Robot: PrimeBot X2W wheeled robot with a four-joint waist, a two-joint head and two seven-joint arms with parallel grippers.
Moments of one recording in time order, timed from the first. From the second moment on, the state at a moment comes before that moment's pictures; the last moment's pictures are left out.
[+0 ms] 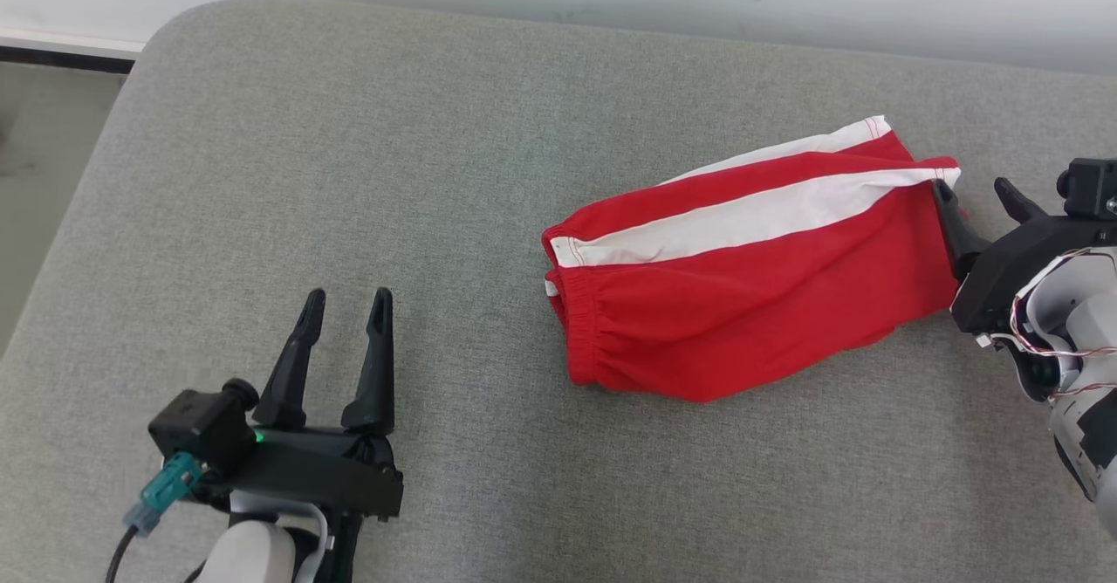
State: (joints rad) left arm -0.29 0.07 -0.14 0.23 -0.42 -0.12 -0.26; right arm -0.88 -0.48 0.60 1.00 0.81 0.13 -0.09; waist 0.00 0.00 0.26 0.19
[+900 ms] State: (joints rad) left arm -0.21 0.05 -0.12 0.19 -0.43 -0.13 -0.26; right arm -0.89 -0.54 0.74 0.93 0.96 0.13 -0.15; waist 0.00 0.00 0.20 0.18
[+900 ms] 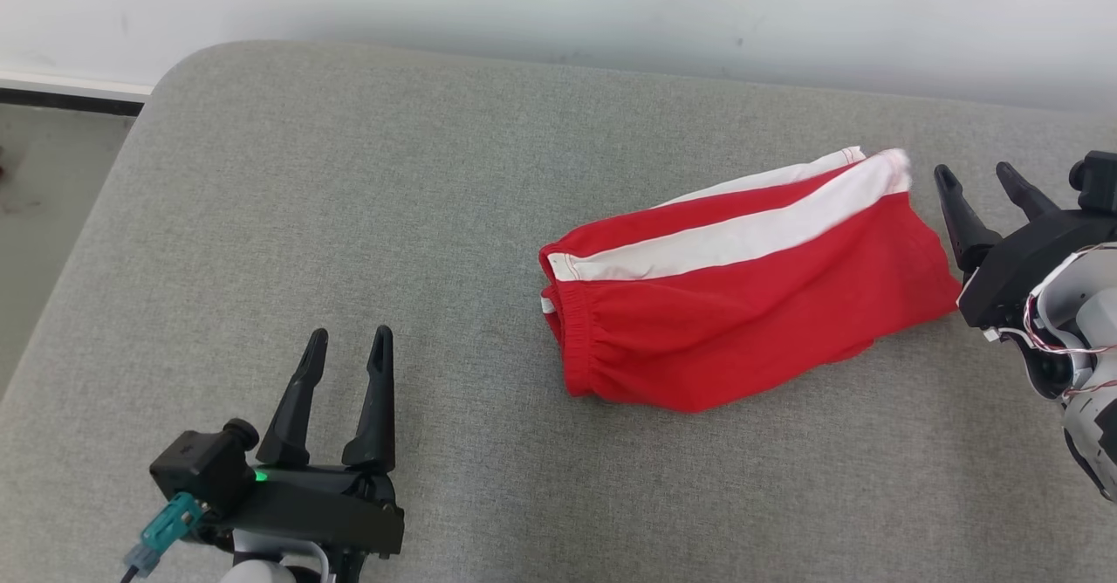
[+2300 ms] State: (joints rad) left arm -0.19 0.05 -0.12 0.12 -0.36 -0.11 -0.26; right arm -0.88 -0.51 0.85 1.15 1.08 0.13 -0.07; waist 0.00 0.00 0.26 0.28
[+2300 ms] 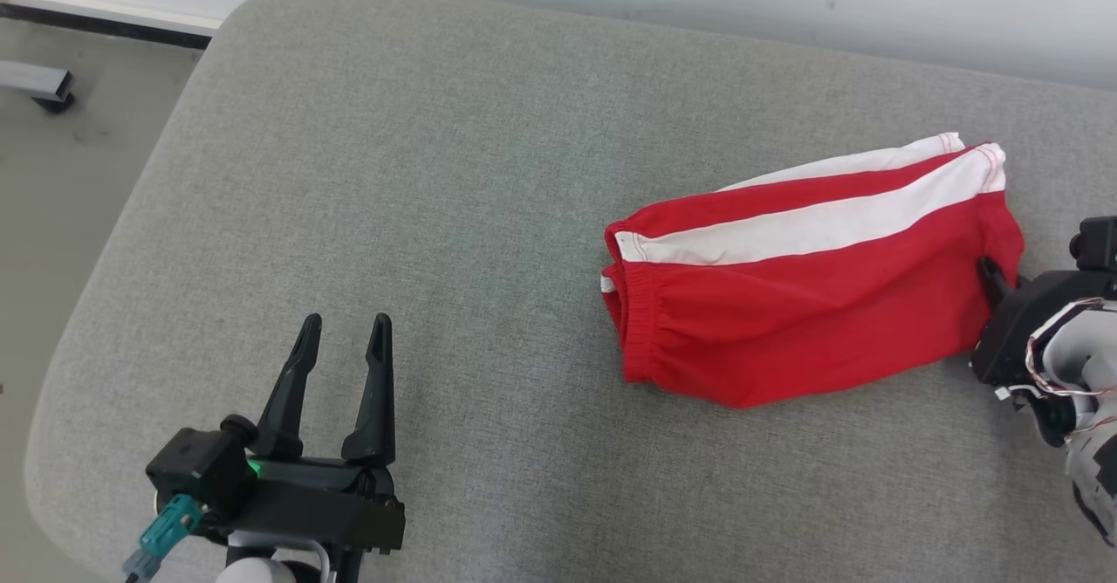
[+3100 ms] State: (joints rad) left arm -0.03 0.05 -0.03 0.12 -0.25 -0.12 -0.26; right arm -0.53 -0.62 0.82 0.92 1.27 0.13 -0.23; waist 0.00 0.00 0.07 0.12
